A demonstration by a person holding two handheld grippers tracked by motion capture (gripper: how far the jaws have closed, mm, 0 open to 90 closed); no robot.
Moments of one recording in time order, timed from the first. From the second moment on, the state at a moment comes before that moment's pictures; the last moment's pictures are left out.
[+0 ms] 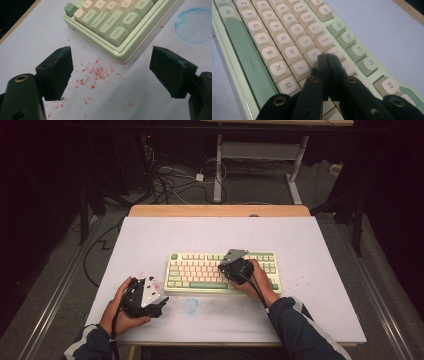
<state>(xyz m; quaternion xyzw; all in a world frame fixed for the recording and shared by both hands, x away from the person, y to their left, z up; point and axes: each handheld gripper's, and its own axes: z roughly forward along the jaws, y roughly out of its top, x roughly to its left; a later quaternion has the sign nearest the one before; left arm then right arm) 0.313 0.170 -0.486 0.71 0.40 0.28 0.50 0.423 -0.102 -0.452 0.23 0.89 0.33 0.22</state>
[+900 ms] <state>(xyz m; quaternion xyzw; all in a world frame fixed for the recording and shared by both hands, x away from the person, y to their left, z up) 0.312 0.169 -0.492 0.72 0.40 0.28 0.49 0.405 -0.123 -0.425 0.23 0.85 0.40 0.24</state>
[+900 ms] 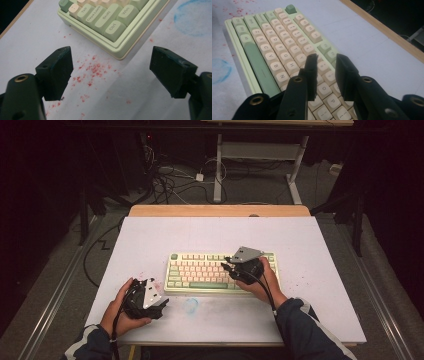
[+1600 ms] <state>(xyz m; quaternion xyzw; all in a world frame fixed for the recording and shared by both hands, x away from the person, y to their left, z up) 0.312 0.169 -0.492 0.72 0.40 0.29 0.49 0.370 -0.152 -0.410 0.23 0.82 0.42 0.32</state>
